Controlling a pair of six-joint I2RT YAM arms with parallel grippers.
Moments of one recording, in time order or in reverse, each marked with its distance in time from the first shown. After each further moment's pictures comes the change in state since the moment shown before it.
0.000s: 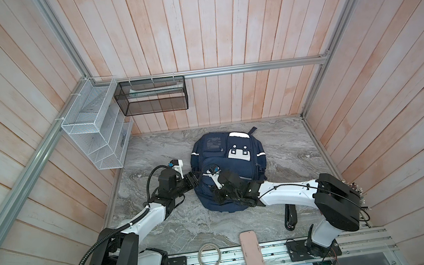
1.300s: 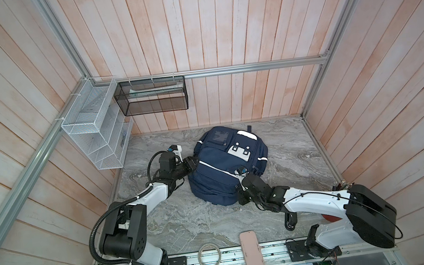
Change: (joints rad) left arm 0.072 0.193 0.280 -0.023 -0.019 0.030; right arm -0.100 -0.225 -0.268 -0.050 0.087 0.097
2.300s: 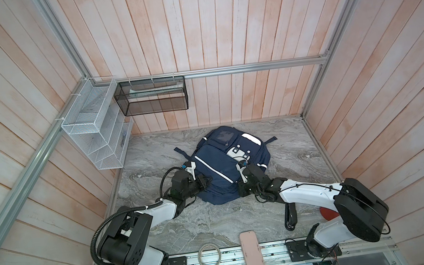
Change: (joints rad) left arm -0.221 -0.023 -0.283 0.254 0.015 -0.169; right arm -0.195 0.027 0.016 -0.037 -0.127 -0.031
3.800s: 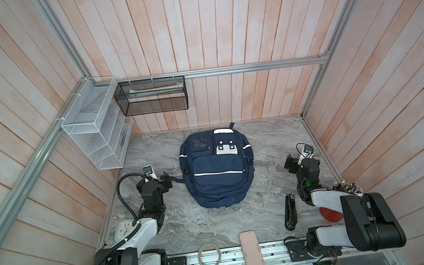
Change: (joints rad) left arm 0.439 -0.268 -0.194 0.092 -0.644 0.819; right arm -0.732 -0.105 -0.387 0.822 0.267 -0.352
